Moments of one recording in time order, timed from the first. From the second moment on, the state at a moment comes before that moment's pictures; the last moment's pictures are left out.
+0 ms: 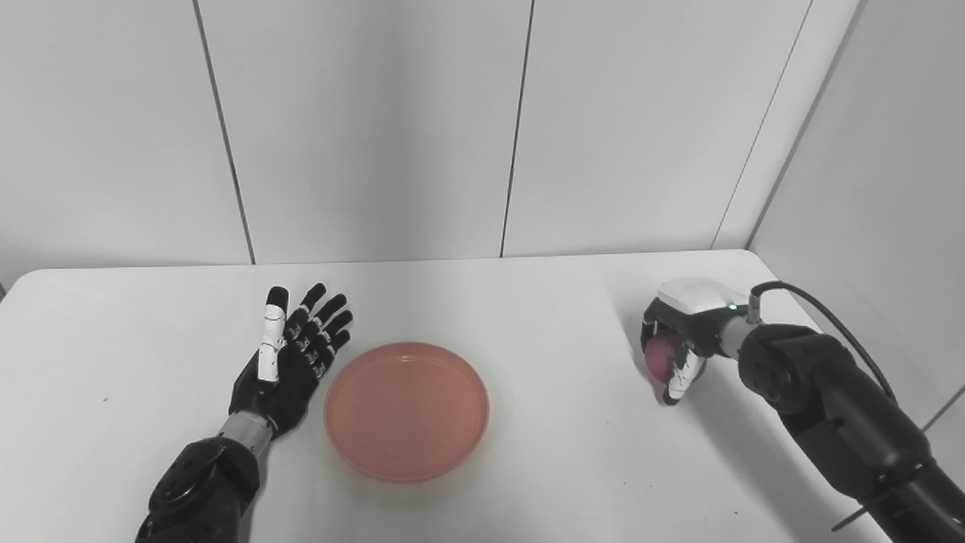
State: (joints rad) left arm -0.46 0.04 0.10 0.47 -0.41 0.18 -0.32; right arm -0.55 -0.74 0.32 0.02 -0.88 0.24 0.66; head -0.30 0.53
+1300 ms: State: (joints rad) left arm -0.47 -0.02 0.09 0.54 -0.36 0.06 -0.29; right arm -0.78 -0.48 0.46 -0.12 -0.93 0.12 0.79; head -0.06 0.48
